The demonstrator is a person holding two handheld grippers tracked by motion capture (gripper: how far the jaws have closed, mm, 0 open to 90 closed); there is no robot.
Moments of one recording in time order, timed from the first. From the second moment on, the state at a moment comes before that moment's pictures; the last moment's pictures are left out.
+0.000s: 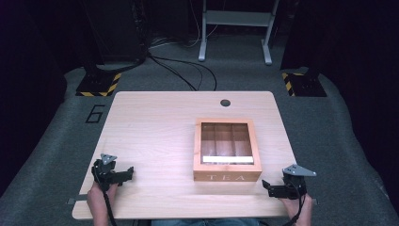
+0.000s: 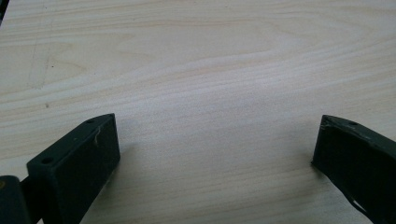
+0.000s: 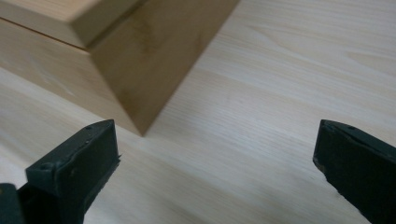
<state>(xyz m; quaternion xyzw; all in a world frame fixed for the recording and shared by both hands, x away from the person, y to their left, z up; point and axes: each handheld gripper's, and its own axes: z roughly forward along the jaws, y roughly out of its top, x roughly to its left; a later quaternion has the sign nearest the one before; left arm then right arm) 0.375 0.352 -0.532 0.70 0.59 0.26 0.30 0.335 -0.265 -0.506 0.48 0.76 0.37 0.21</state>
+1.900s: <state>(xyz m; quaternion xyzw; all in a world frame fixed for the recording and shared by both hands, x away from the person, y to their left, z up) 0.375 0.352 -0.532 0.71 0.59 0.25 0.30 0.327 -0.224 -0.492 0.42 0.75 0.47 0.22</state>
